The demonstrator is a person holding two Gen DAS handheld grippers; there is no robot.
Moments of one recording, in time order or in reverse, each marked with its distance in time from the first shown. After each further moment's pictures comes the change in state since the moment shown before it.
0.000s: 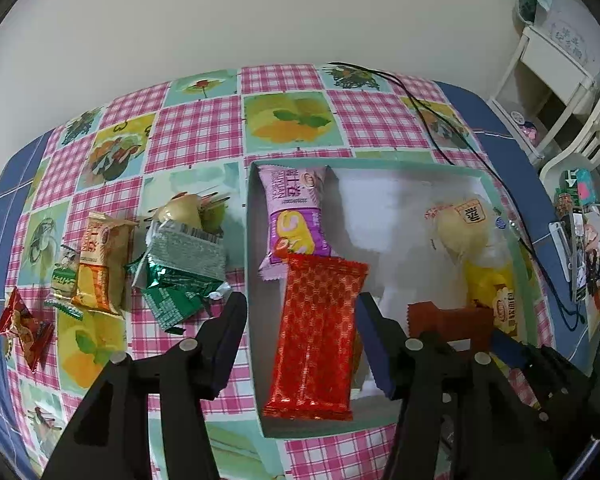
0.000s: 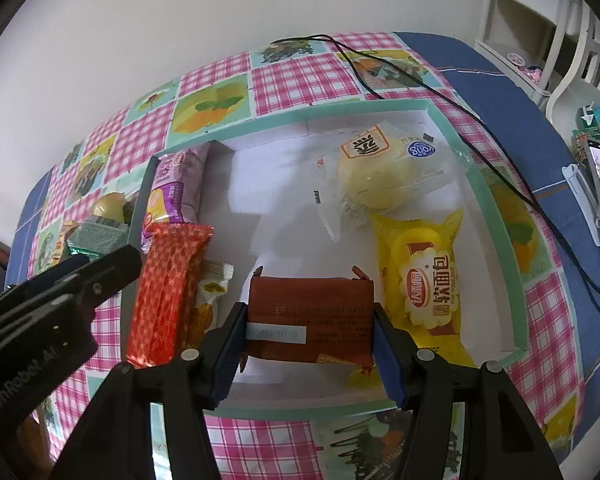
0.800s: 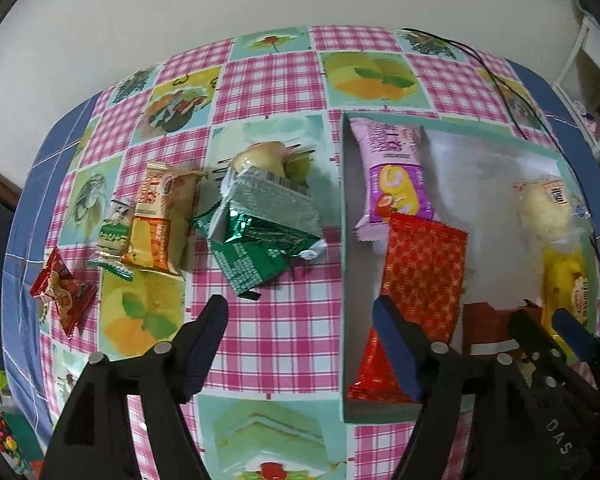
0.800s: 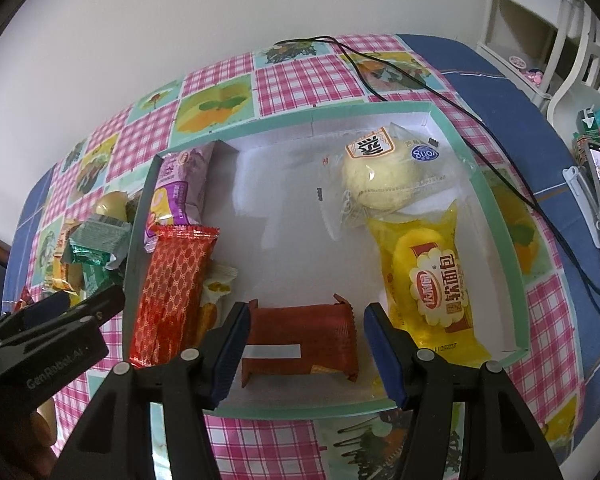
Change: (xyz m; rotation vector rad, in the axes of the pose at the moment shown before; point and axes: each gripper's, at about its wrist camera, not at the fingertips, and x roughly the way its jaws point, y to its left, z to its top) left arm 0.020 0.038 -0.011 -0.068 0.111 0.203; right arm -0.001 0.003 0.000 -0.013 -0.010 0.002
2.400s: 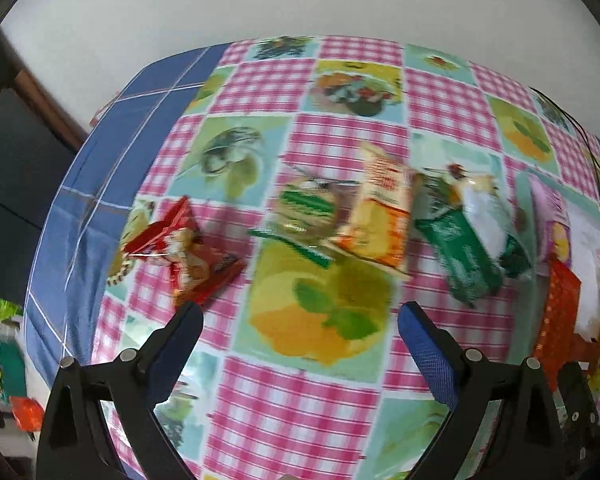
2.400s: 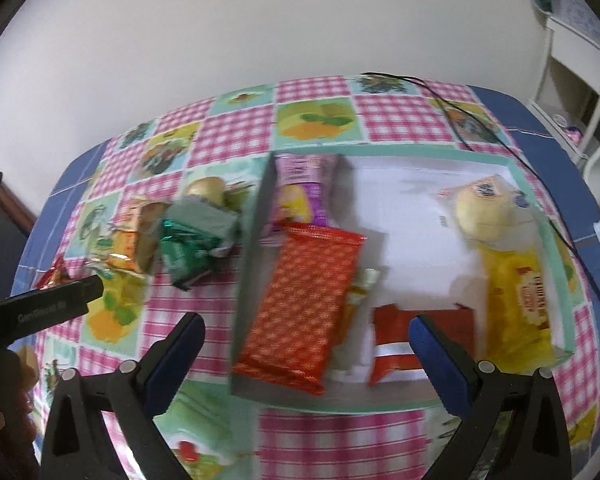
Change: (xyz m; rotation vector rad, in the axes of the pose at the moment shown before) left arm -0.001 0.154 -0.024 -0.258 -0.007 0.118; right arm -0.017 0.100 -0.023 -0.164 -0.111 0.077
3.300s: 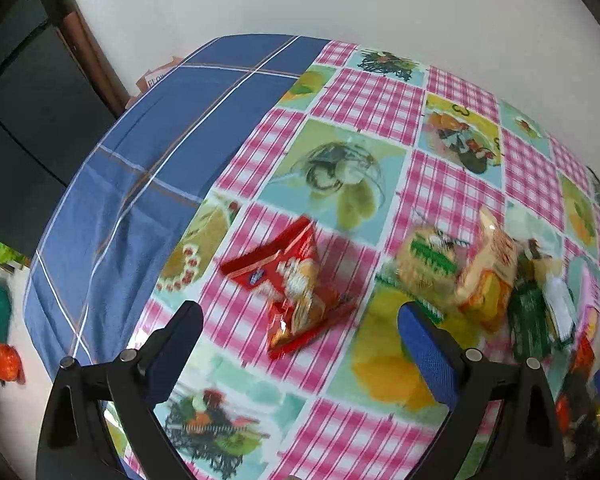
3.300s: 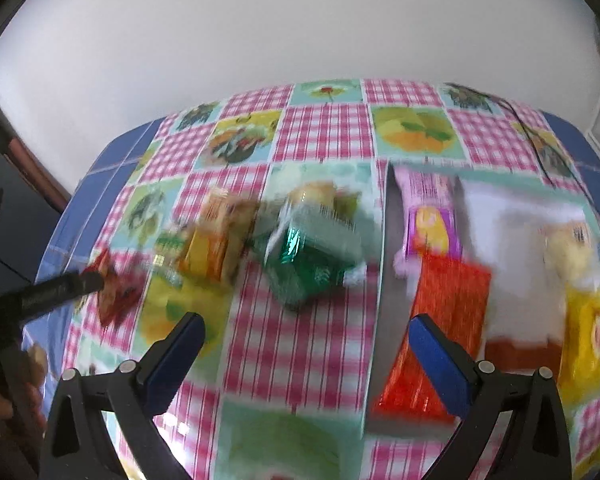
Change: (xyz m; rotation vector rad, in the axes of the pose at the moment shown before) left arm 0.019 0.083 0.028 -0.202 -0.001 0.044; right arm 0.031 0.073 0.041 -0.082 0.021 0.096
